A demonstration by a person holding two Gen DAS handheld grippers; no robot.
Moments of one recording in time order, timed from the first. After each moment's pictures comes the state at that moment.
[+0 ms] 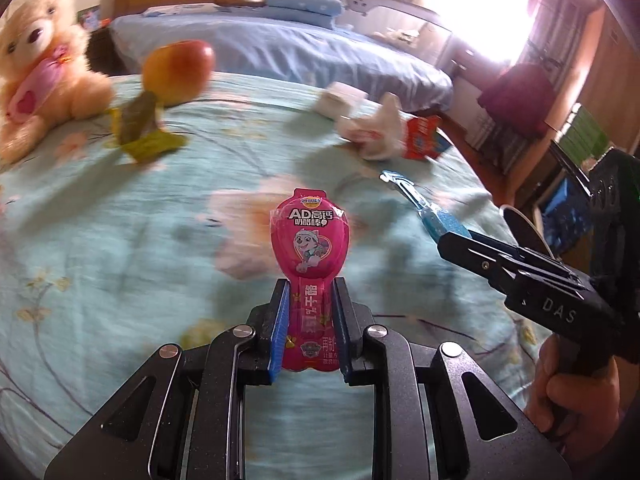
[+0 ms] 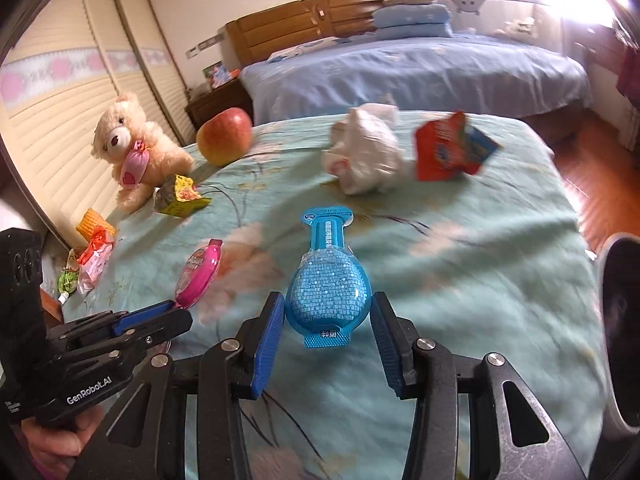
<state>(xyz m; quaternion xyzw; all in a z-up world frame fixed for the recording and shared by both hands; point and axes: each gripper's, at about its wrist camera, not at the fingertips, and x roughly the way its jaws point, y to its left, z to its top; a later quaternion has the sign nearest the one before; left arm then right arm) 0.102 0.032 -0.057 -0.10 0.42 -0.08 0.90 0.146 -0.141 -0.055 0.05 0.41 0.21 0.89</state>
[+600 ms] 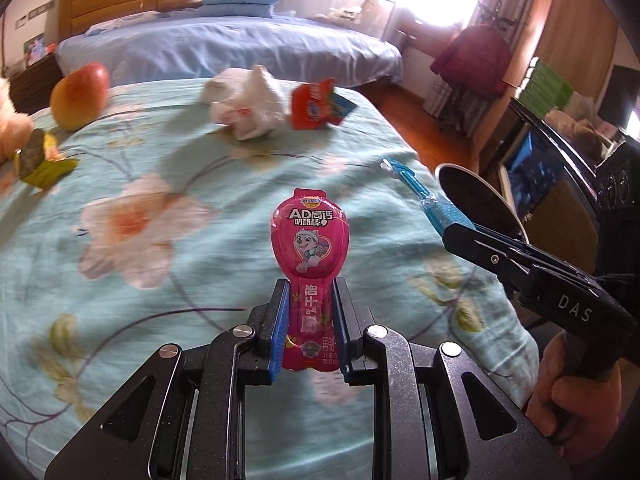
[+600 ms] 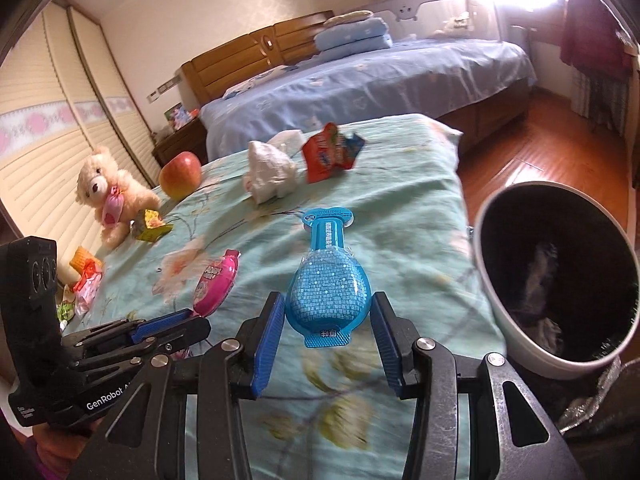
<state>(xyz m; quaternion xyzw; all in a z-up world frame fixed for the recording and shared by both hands) 0.097 -0.061 -0.052 -0.05 0.43 -0.16 0.89 0.103 -0.230 -0.048 0.11 0.38 0.15 0.90</state>
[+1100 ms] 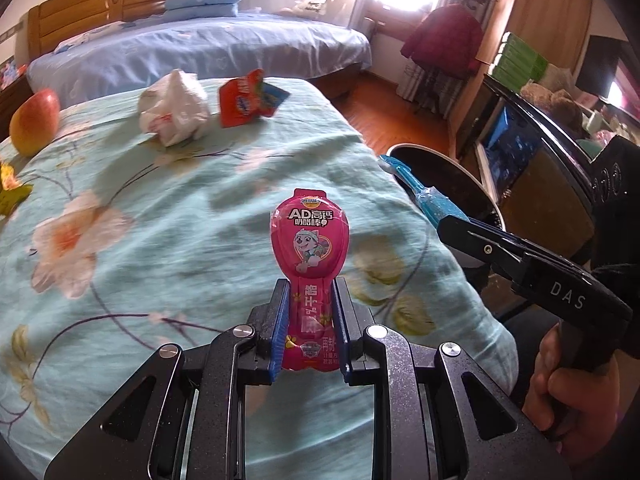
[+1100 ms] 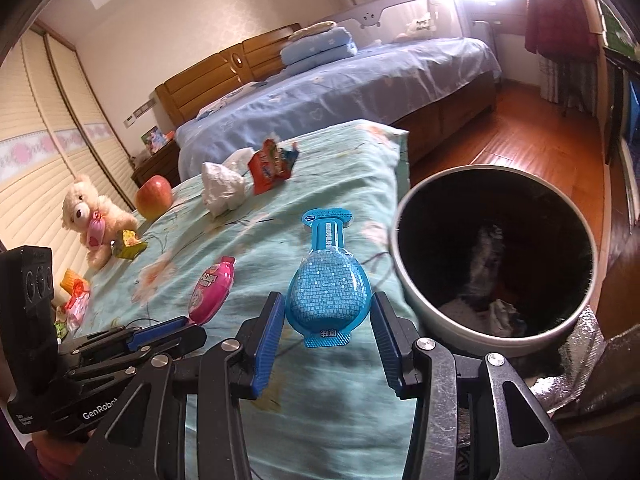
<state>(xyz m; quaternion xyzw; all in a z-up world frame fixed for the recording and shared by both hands) 0.094 -0.116 -0.049 -0.02 0.43 -0.20 0.88 0.083 -0.283 -0.050 0.14 0.37 0.10 0.91</state>
